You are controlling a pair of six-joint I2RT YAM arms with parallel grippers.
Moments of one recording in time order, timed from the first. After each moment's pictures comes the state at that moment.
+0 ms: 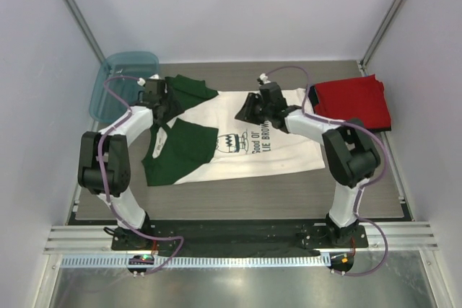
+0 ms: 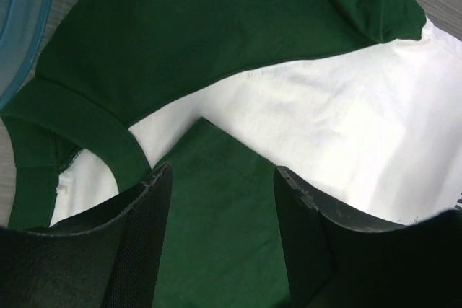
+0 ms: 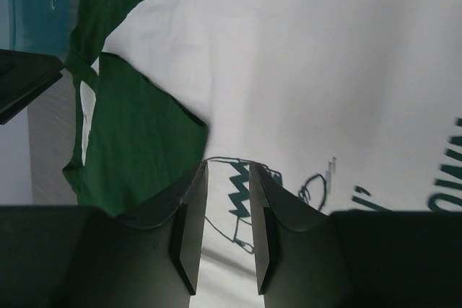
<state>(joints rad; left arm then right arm) -0.14 1.72 1.16 -0.25 -0.04 -0.56 0.48 1.83 1.17 0.03 -0.21 0.67</state>
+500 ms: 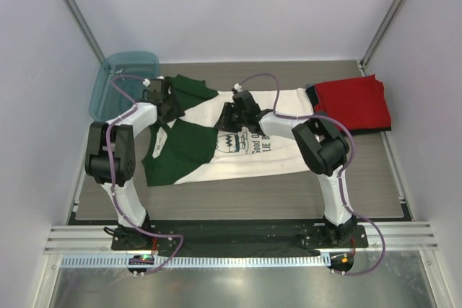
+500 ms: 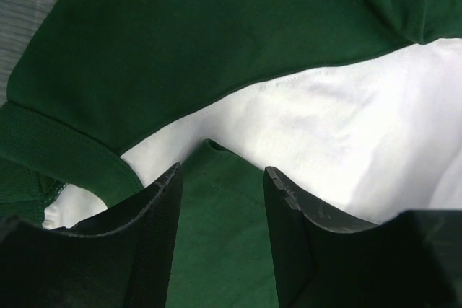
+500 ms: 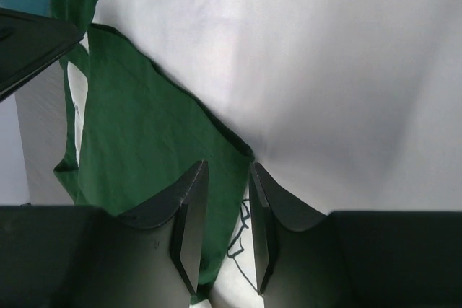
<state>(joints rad) -0.14 1.85 1.23 -0.25 -0.02 -0.52 0.63 2.12 1.38 0.07 -0.21 0.75</state>
